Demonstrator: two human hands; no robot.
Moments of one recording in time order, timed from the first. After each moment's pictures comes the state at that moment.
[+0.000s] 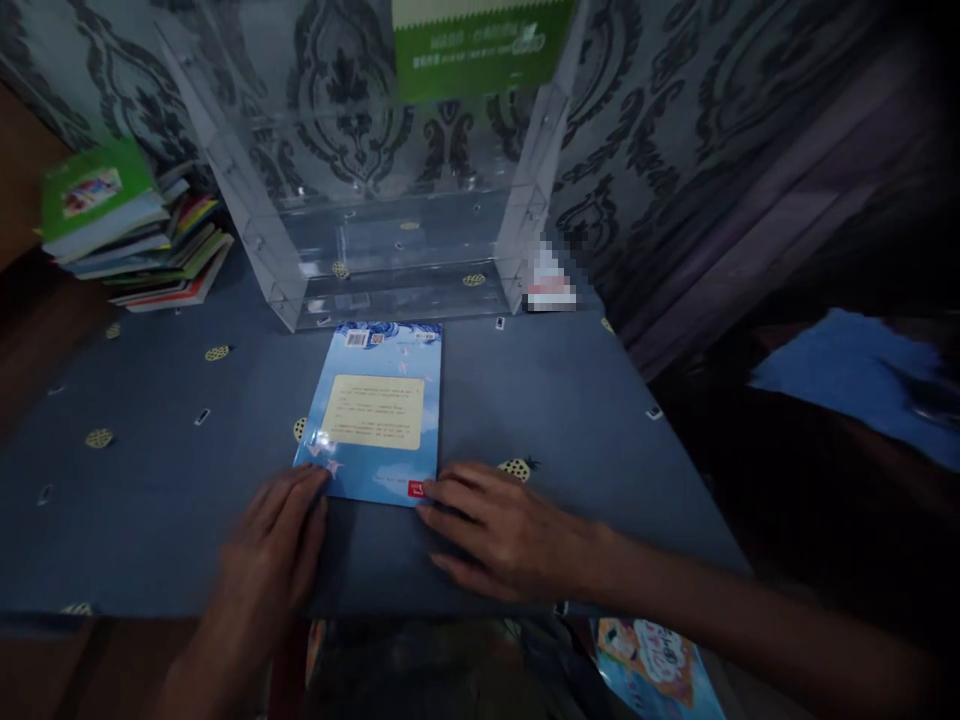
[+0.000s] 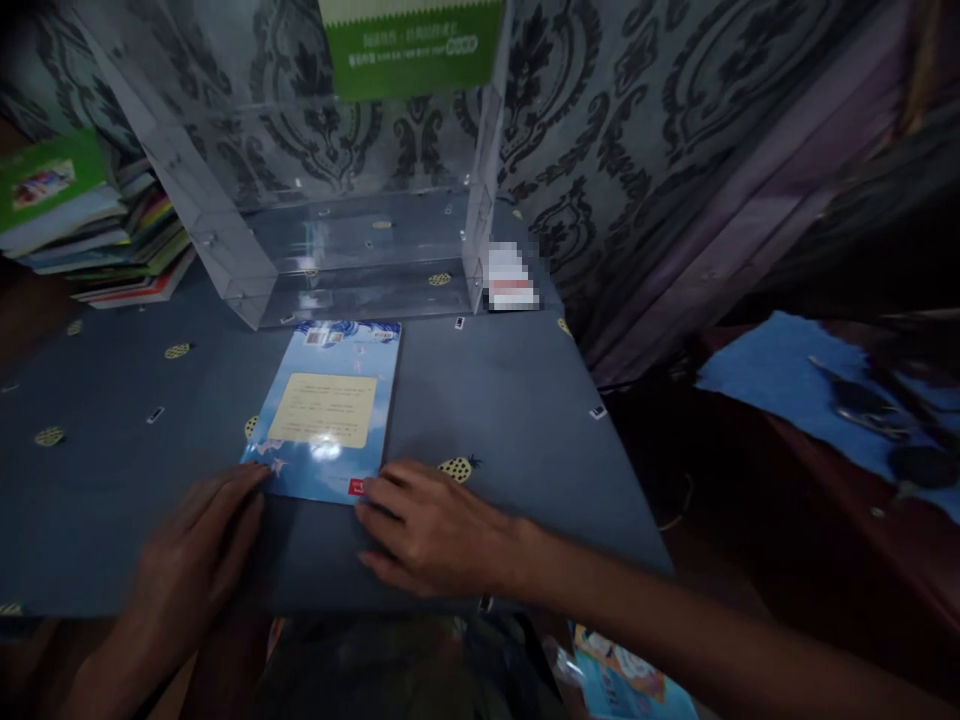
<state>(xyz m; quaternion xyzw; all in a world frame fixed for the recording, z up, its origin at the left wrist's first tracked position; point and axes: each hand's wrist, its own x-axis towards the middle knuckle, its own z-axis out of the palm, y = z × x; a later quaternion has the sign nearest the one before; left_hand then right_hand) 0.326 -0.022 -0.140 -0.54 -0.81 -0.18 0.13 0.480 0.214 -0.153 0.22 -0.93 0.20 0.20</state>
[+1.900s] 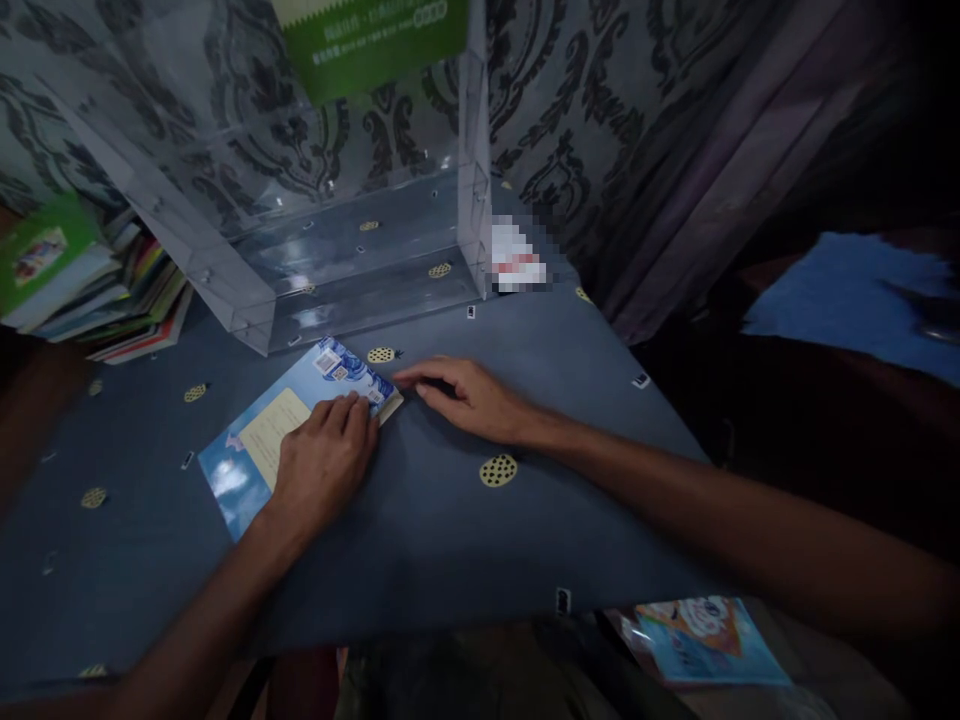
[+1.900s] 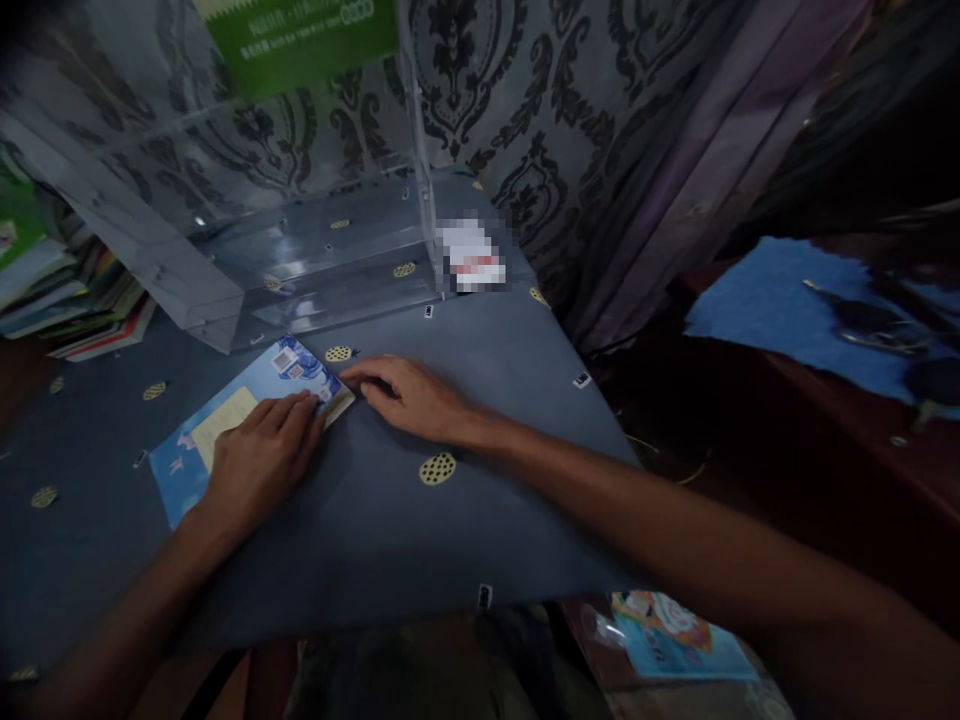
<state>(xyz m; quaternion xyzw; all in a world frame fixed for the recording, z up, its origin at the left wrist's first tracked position) 0.295 0.094 -0.131 -0.58 -0.80 0.06 0.17 0.408 0.282 -0.167 -0.01 -0.83 0.52 0.22</state>
